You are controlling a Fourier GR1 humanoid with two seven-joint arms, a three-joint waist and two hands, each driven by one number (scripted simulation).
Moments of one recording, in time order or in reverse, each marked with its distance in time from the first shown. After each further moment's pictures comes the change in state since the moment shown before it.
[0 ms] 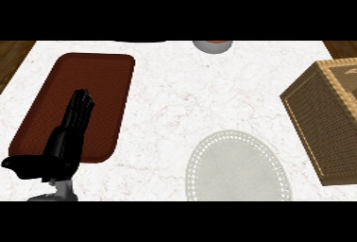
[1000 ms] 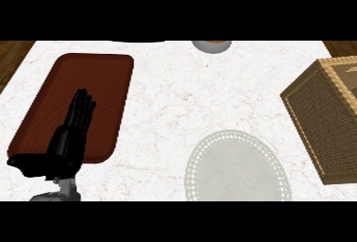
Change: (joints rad) left arm -0.011 -0.015 0.000 0.019 -0.012 0.010 -0.011; right arm -0.145 0.045 -0.092 0.174 -0.065 0.018 -0.095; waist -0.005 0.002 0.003
